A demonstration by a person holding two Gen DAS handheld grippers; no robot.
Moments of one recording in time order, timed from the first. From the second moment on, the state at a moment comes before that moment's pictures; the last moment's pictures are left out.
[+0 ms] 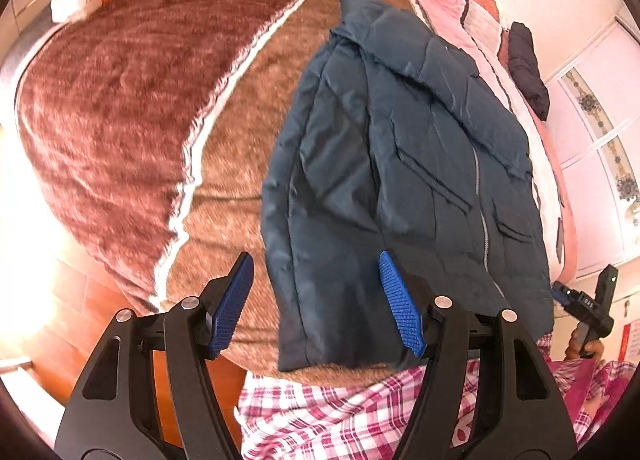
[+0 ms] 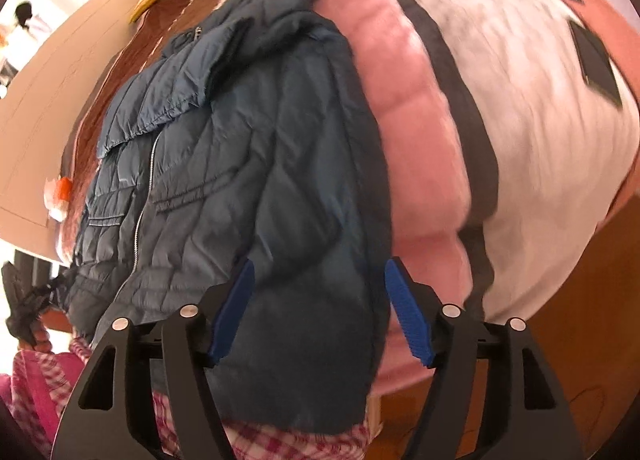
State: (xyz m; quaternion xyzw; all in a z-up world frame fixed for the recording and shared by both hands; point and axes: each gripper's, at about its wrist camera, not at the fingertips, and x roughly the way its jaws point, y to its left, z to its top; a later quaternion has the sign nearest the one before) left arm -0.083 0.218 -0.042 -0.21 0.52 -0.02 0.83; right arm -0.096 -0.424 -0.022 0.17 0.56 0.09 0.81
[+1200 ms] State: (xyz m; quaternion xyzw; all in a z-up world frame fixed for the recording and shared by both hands) left arm -0.095 0.215 -0.038 -0.27 0.49 -0.07 0.83; right arm -0.142 -0.456 -0.040 0.38 0.52 0.21 0.74
